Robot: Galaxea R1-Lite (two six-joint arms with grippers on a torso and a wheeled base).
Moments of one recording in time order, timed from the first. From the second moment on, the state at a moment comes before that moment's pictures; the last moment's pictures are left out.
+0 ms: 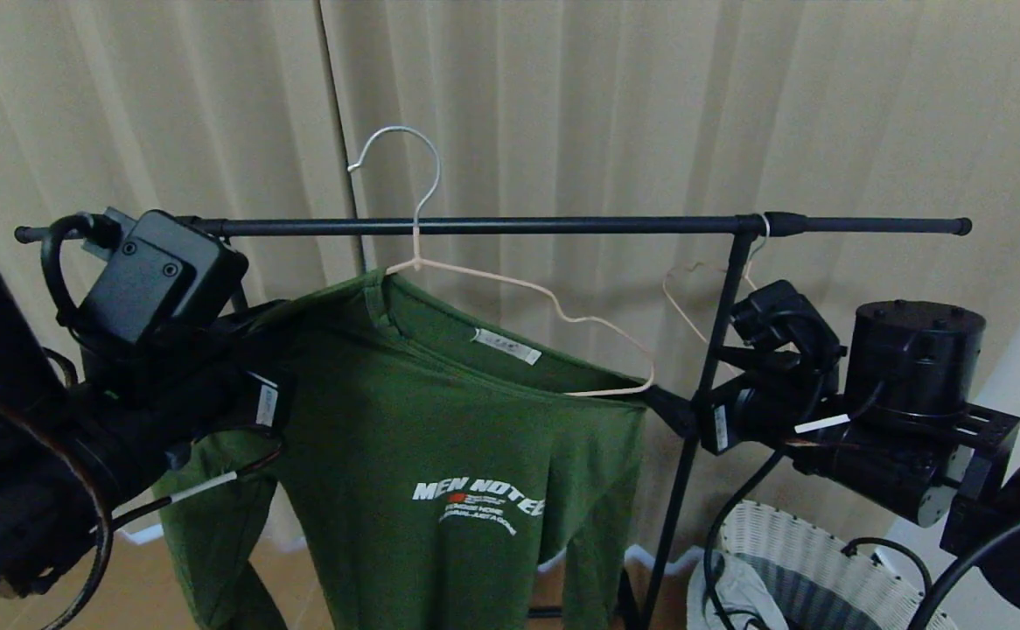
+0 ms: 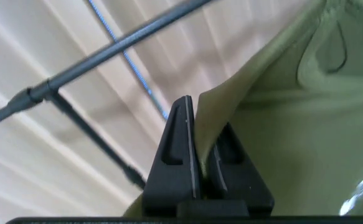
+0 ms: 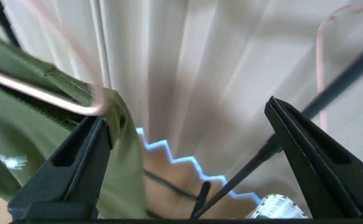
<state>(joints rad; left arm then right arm) -0.50 1.37 -0.55 -0.77 0.29 0.45 0.48 1.71 -0.63 -0.80 -0.09 -0.06</state>
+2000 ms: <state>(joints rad) -0.50 1.46 -0.56 -0.83 0.37 0.43 0.75 1.65 -0.79 -0.71 0.05 -0.15</state>
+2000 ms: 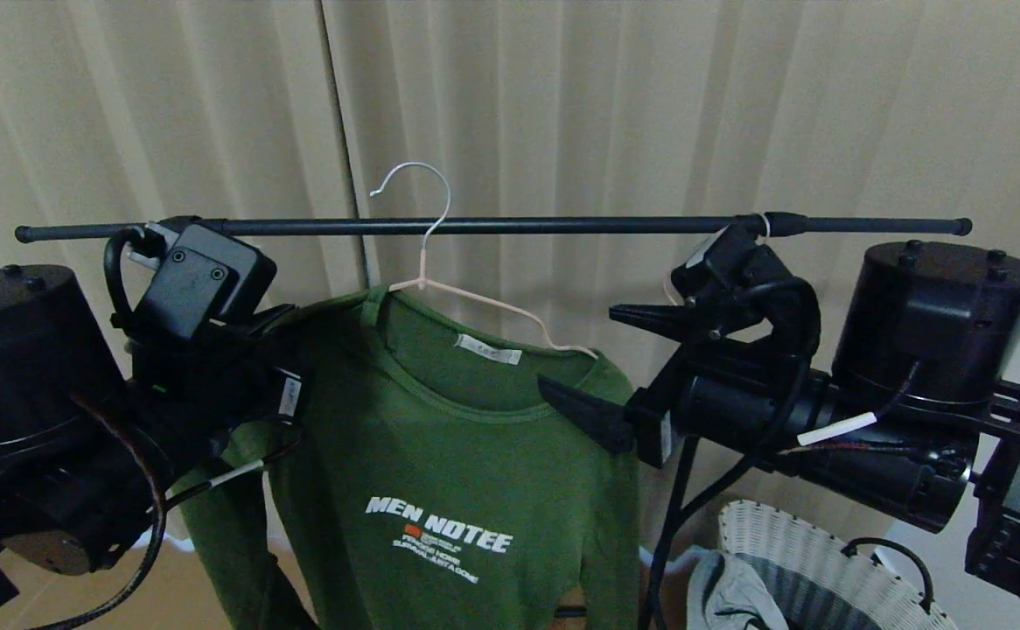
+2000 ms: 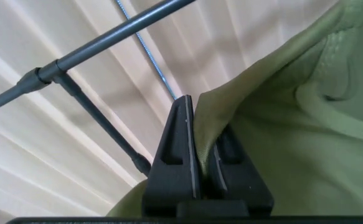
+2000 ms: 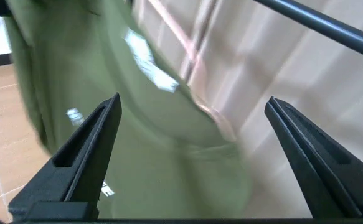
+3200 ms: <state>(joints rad) -0.56 1.44 -0.54 -0.84 0.37 0.43 0.70 1.87 -1.07 -0.63 -0.05 -0.23</state>
